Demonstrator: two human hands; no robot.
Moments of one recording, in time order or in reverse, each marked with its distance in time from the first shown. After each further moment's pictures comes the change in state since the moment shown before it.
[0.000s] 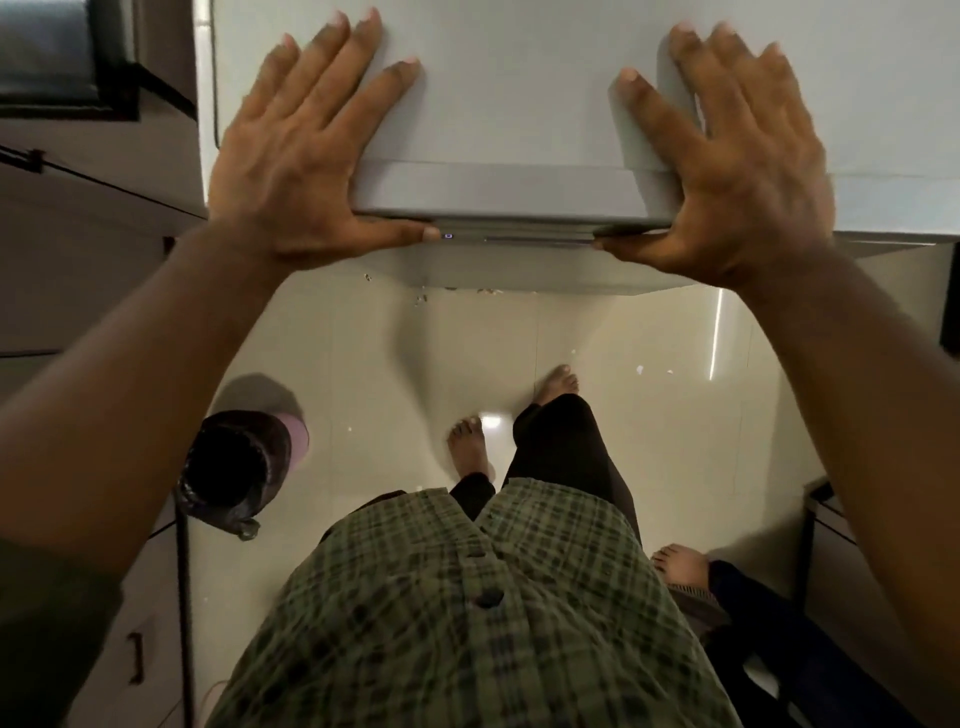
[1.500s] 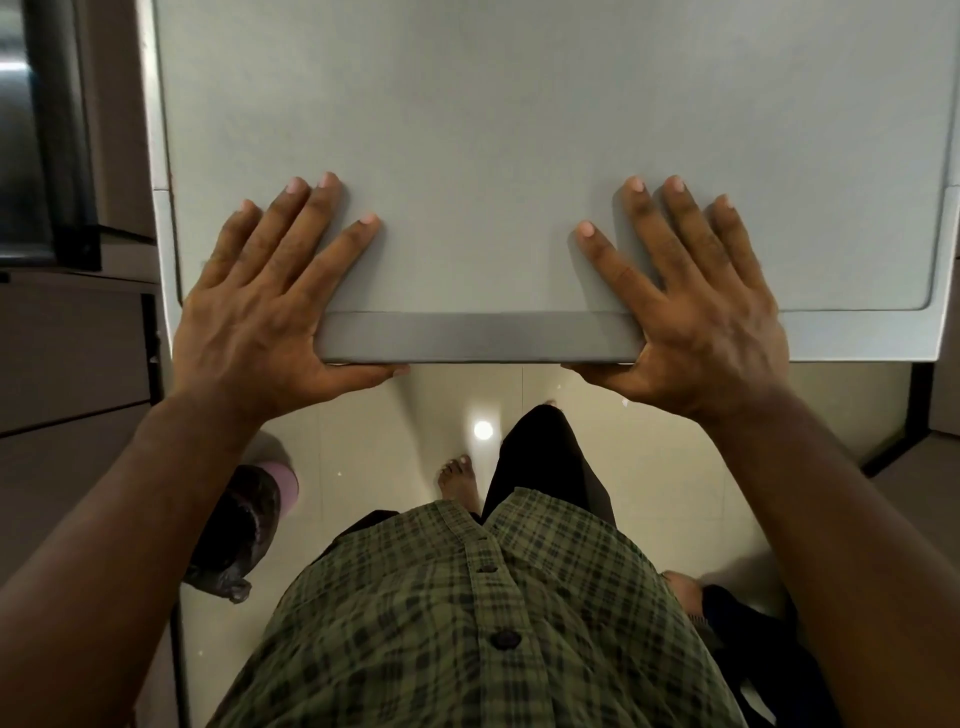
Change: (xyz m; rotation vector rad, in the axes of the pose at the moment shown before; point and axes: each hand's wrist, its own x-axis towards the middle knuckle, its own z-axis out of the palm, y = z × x) left_hand 0.004 -0.003 0.004 -0.068 -0.003 0.009; right_hand 0.002 0.000 0.010 0.067 0.159 0.010
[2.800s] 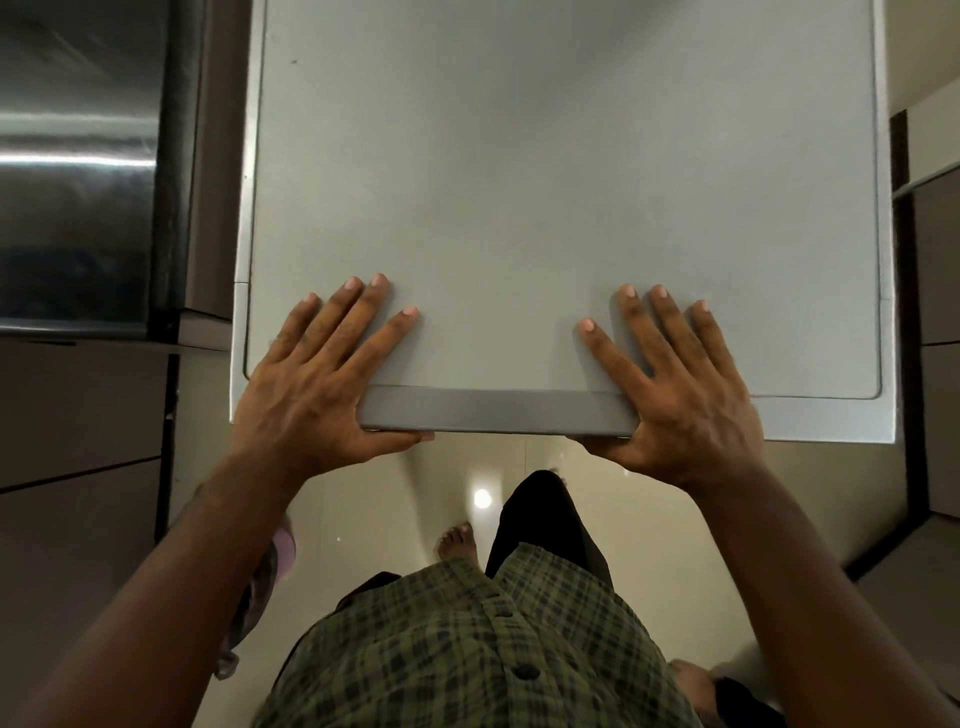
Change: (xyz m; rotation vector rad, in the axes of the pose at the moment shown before) left_hand 0.002 0.000 -0.003 -0.037 0.001 0.010; right_hand 0.003 0.002 -0.001 0.000 -0.041 -0.032
